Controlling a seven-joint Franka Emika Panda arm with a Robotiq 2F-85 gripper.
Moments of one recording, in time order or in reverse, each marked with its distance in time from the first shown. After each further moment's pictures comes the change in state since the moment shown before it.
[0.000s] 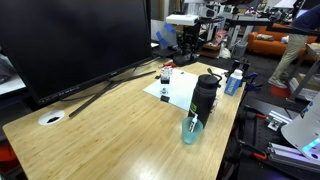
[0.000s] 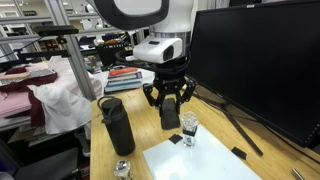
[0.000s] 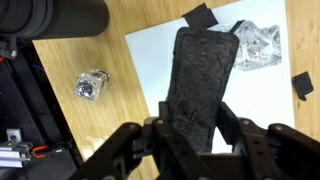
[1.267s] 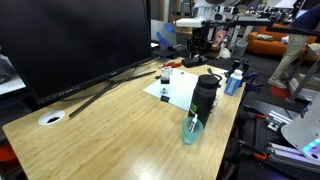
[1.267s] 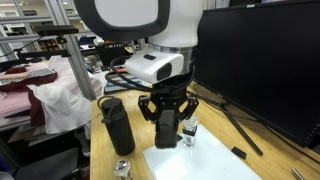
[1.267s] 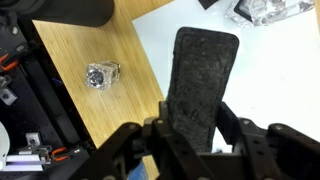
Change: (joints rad) arm -0.074 -0.029 -0.017 -0.071 0.046 -0.001 0.000
